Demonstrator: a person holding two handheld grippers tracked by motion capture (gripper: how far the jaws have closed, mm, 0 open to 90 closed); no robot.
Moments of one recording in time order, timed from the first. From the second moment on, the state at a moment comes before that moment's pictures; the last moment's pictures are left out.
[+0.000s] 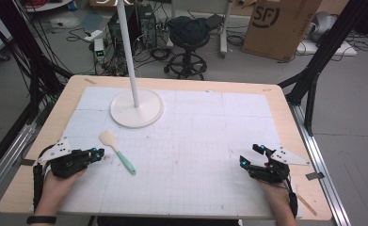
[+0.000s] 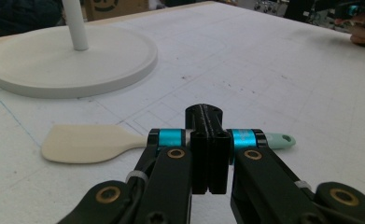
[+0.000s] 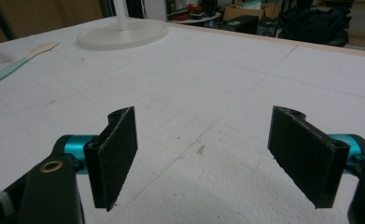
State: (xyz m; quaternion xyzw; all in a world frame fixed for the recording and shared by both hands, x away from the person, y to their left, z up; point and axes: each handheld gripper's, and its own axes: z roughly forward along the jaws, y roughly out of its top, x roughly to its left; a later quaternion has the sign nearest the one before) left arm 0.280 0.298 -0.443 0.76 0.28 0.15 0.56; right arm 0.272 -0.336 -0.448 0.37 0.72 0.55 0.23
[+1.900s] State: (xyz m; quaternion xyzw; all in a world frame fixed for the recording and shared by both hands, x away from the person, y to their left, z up) left arm 0.346 0.144 -0.445 0.83 0.36 0.22 0.36; right arm 0.273 -0.337 -0.448 0.37 0.71 0.55 0.23
